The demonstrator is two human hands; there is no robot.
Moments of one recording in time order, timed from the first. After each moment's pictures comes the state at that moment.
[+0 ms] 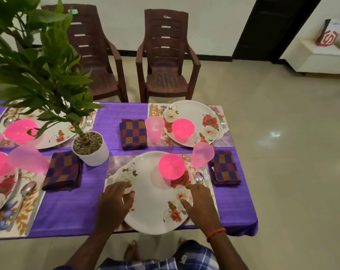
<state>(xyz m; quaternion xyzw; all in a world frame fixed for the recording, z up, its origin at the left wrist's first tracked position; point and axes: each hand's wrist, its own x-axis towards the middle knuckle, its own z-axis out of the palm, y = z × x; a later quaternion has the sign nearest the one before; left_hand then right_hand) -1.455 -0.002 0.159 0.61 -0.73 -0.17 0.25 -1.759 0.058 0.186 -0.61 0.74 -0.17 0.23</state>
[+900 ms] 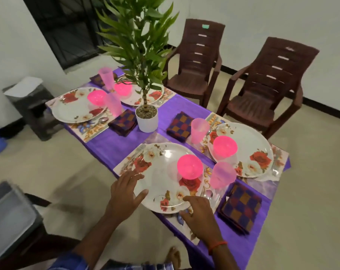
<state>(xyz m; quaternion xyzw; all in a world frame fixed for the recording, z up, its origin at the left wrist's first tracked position) -1.579 0.133 0.187 0.80 -0.53 -0.07 0.27 -1.850 0.029 0.176 -0.84 0.43 -0.11 0.32</state>
